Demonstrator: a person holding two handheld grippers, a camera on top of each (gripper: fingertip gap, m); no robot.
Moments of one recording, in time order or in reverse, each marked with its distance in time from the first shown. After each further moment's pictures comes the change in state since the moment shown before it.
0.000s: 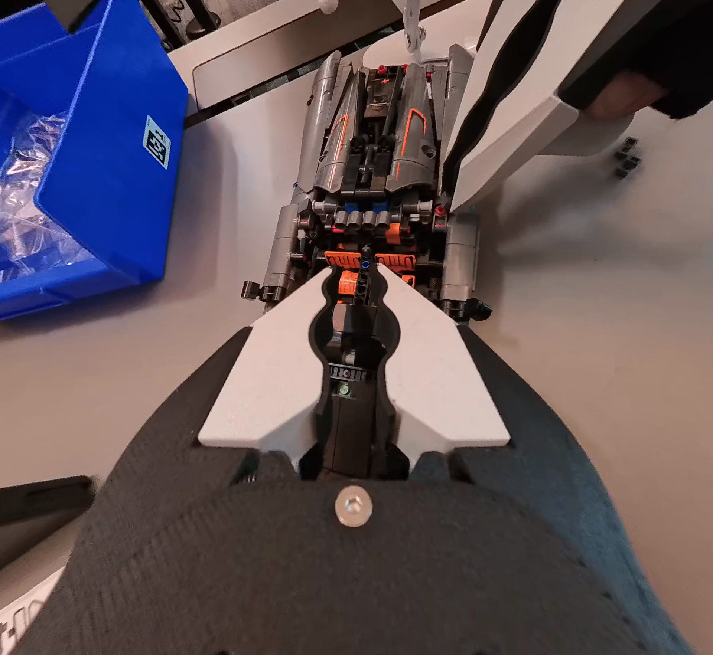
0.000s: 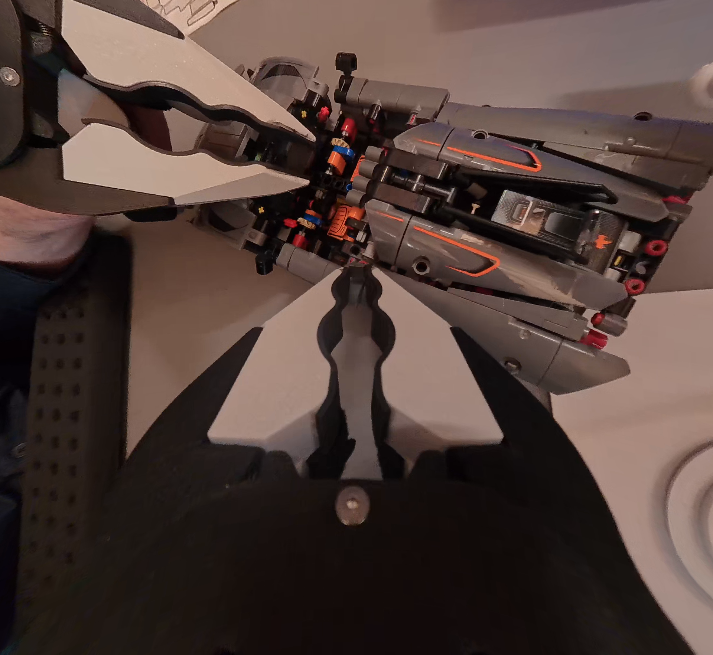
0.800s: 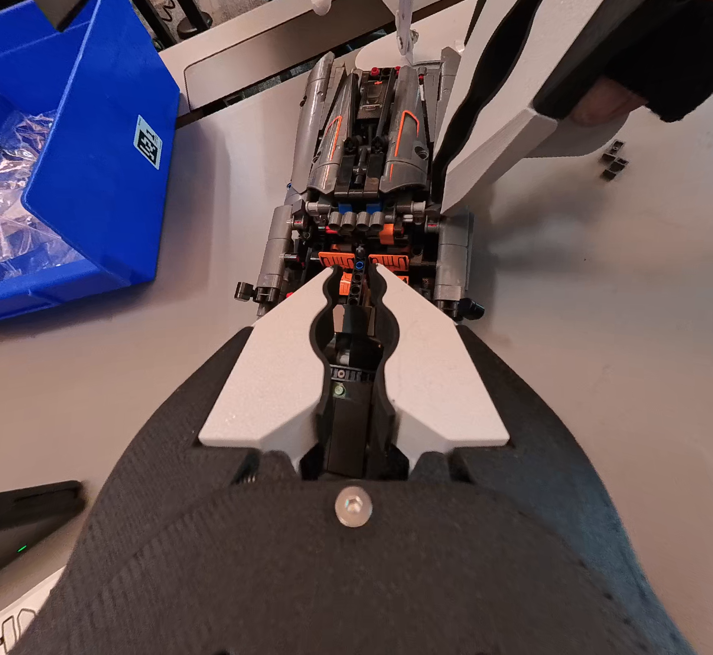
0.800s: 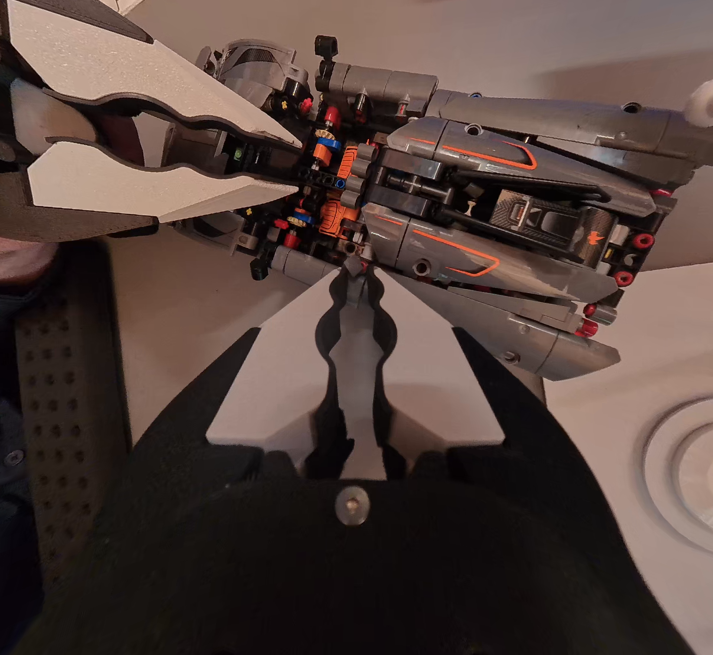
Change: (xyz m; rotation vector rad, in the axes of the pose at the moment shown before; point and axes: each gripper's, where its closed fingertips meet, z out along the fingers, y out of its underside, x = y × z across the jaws) left arm 0.003 0.000 0.000 0.002 0.019 -0.006; right arm 0.001 -0.001 0.001 -0.088 0.089 0.028
